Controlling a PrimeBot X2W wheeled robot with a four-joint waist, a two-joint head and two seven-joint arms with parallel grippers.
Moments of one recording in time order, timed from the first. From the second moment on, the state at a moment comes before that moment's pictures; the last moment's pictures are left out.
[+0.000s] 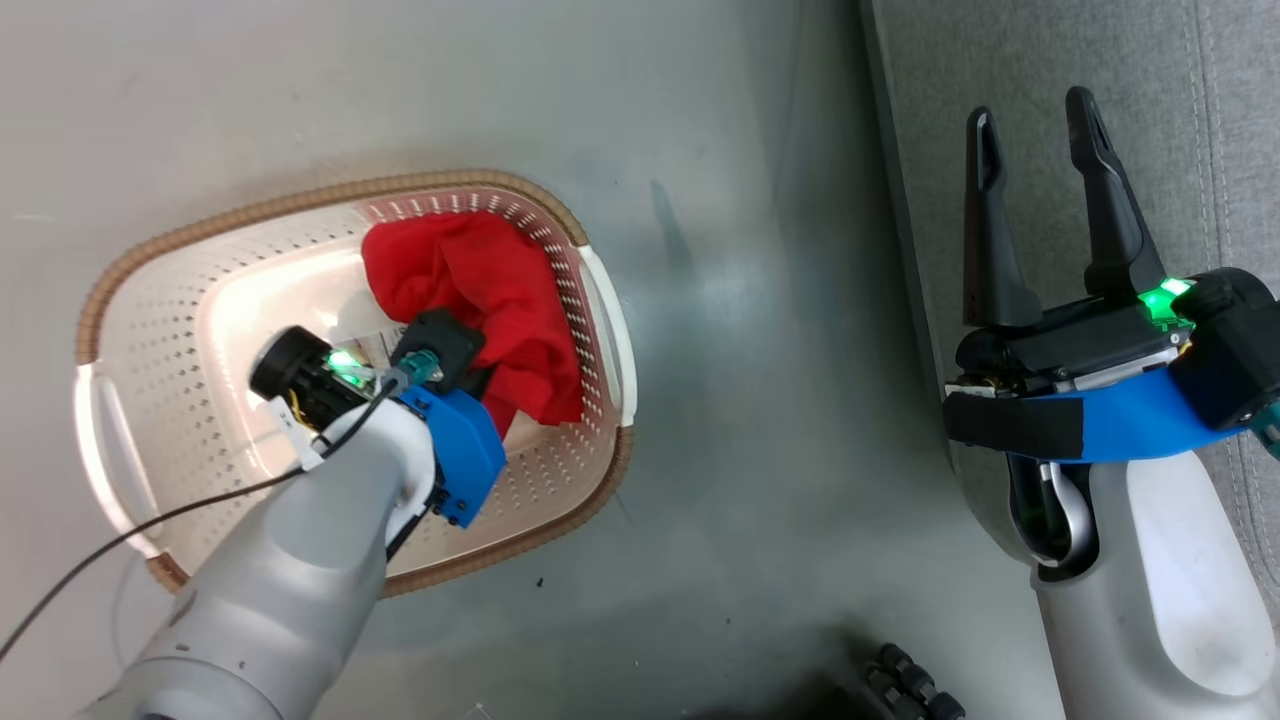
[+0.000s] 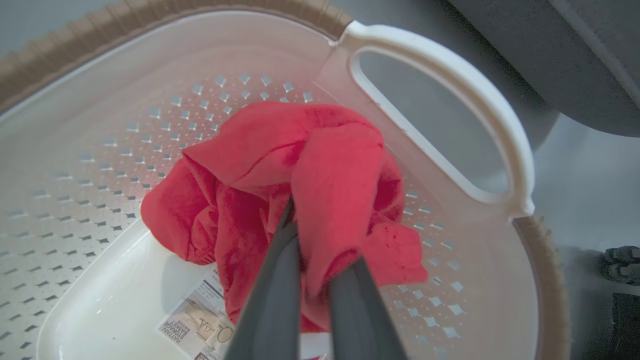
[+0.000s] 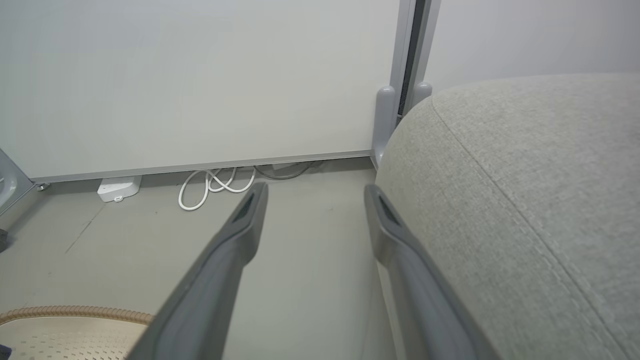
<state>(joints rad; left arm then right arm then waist) -0.98 0.13 -1.00 1.18 -0.48 -0.13 -0.26 -0.48 -0.08 0.09 0.03 0.15 0.13 -0.26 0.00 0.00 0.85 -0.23</state>
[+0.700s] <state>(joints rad) -0.81 0.13 -0.78 0.82 -0.44 -0.12 -0.26 -0.40 -0.10 0.07 0.08 0.15 0.13 -0.26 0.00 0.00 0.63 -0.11</state>
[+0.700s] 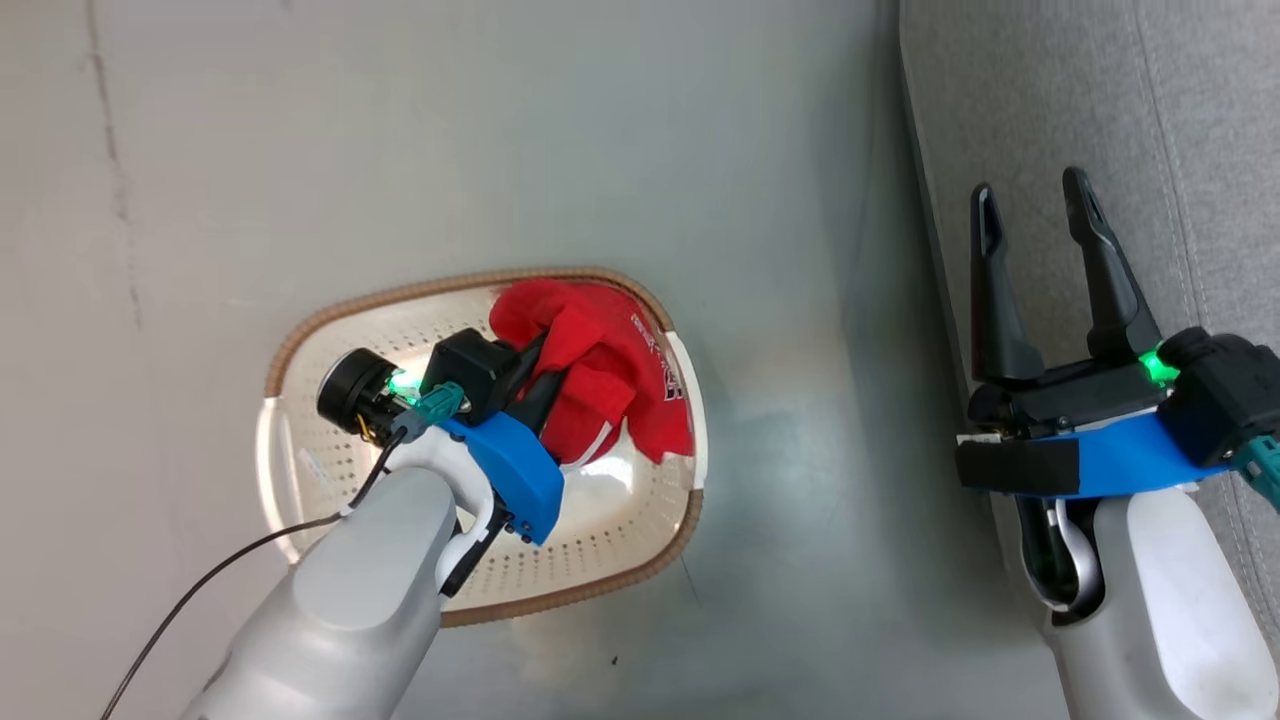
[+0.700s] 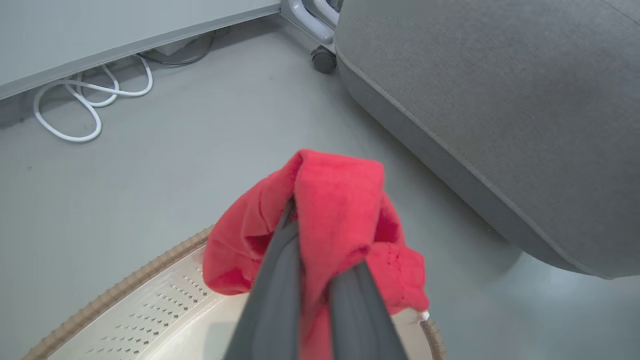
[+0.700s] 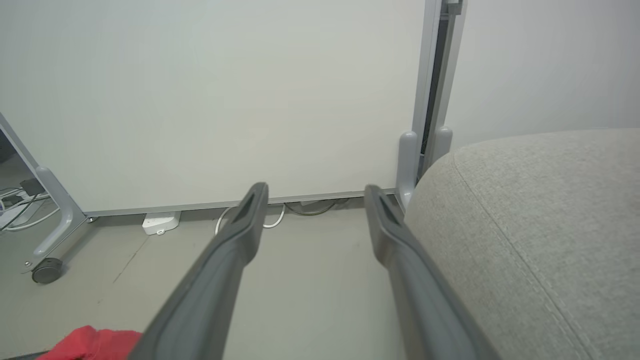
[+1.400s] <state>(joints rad) -0.67 0.09 -0.63 0.59 -0.32 -0.13 -0.26 -0.22 -0.10 0.05 0.14 0.15 0.13 -0.26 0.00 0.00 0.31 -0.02</state>
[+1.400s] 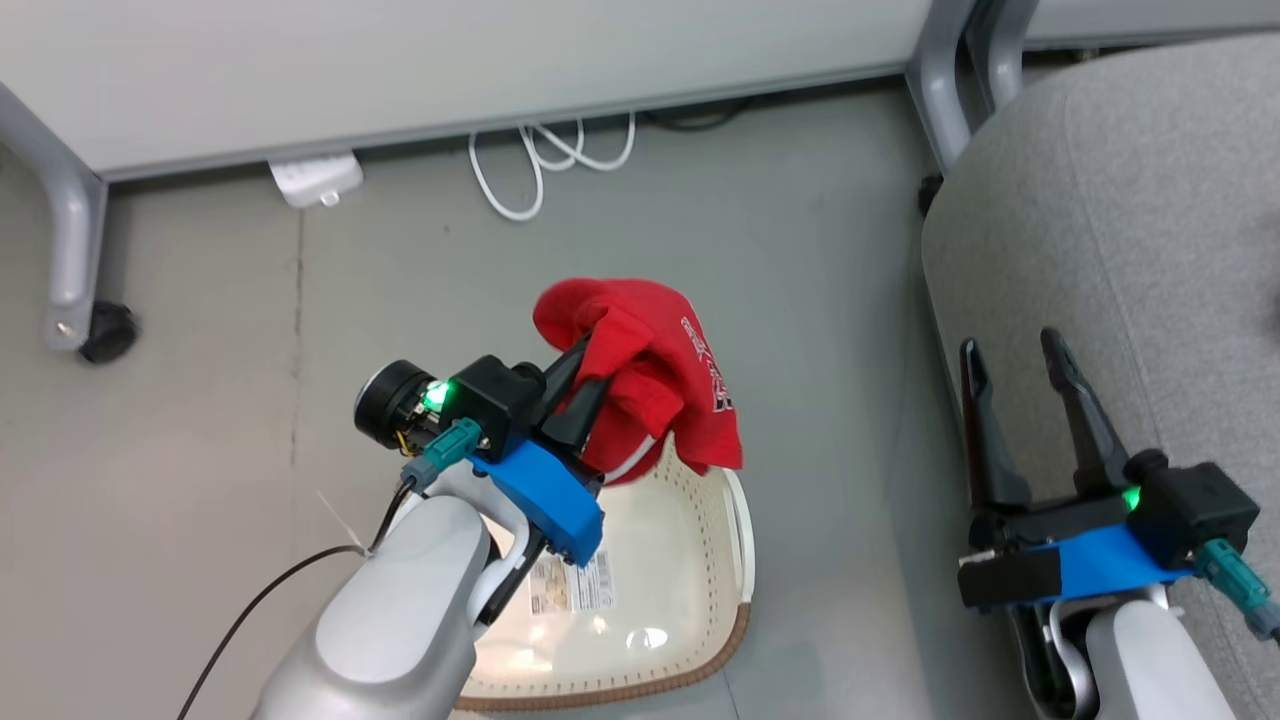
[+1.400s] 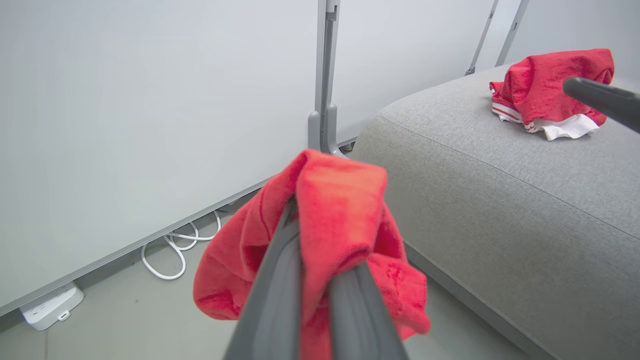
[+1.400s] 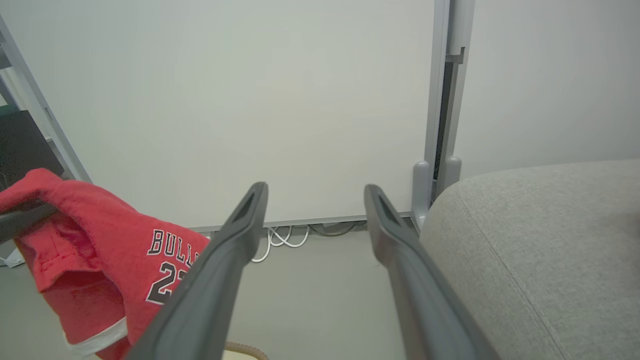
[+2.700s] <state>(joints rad) -0.68 0.08 -0.69 0.56 -0.37 -0.13 -0.26 -0.08 -0.11 0.18 0.15 0.15 0.13 -0.26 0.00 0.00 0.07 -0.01</state>
